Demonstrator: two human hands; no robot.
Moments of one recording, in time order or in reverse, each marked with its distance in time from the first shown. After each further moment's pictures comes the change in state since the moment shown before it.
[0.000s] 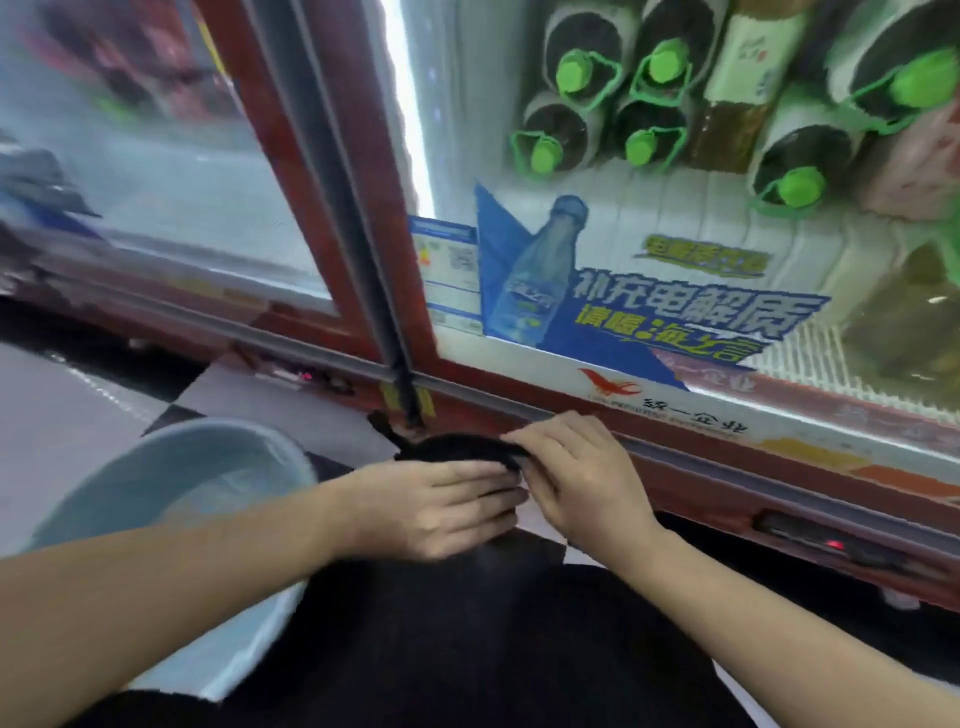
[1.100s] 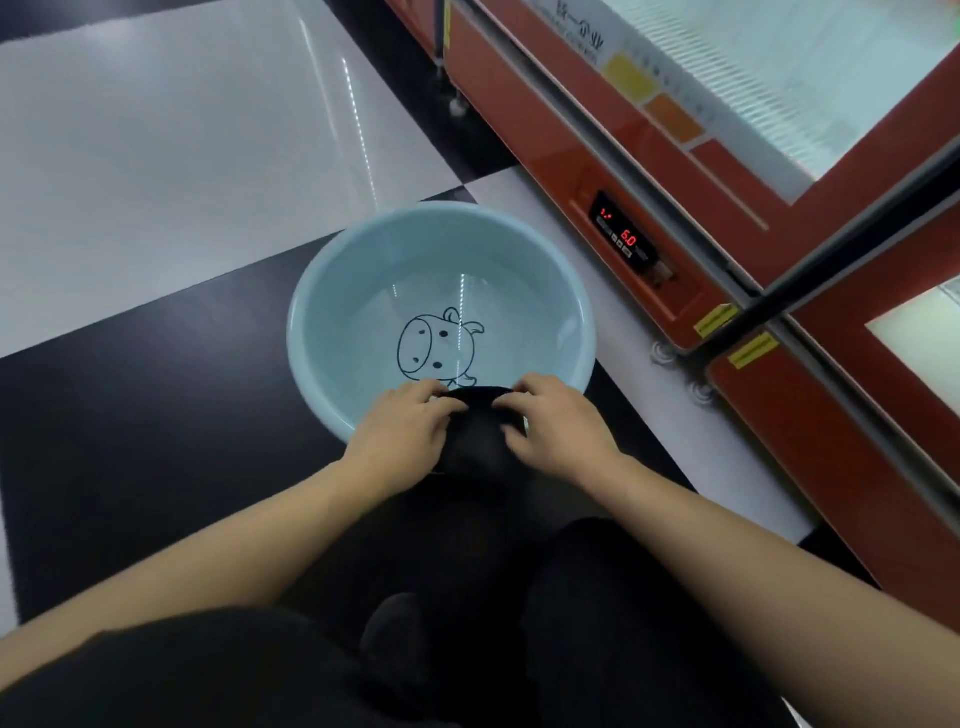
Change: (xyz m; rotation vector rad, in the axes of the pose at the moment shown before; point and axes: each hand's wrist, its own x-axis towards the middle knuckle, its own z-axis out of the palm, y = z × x) left_hand -0.234 0.209 -0.003 -0.638 -0.216 -1.872; right_hand 0.030 -0.209 0.224 0.193 -0.991 -0.179
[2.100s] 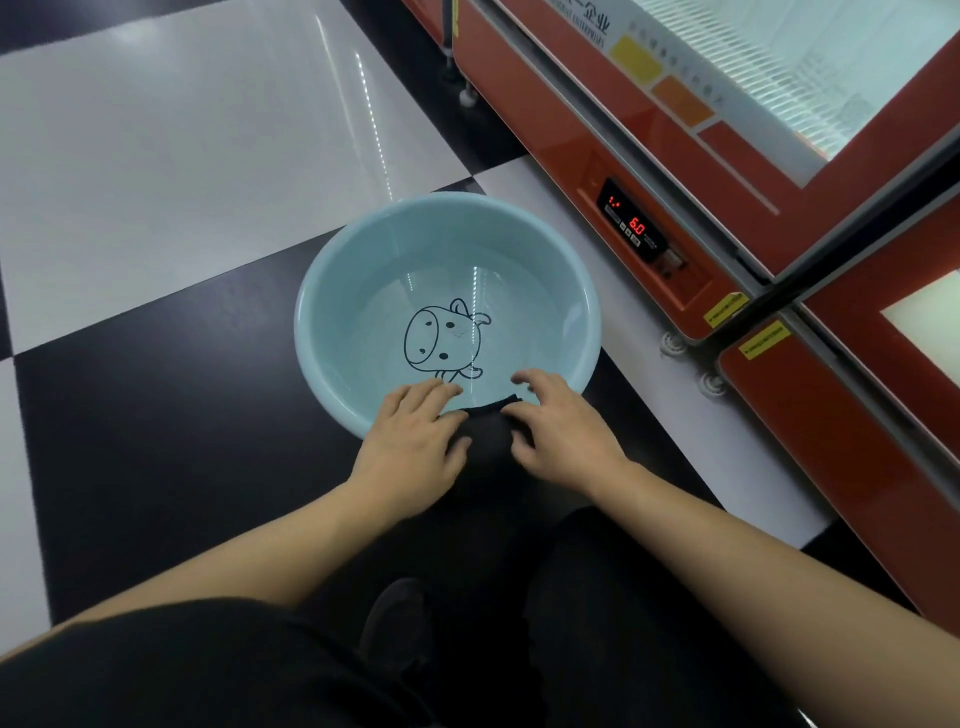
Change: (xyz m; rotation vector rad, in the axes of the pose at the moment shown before) left_hand -0.023 0.019 0.008 0.203 0.002 0.010; right_hand -0.016 0.009 0.012 -0.025 0.019 -0.099
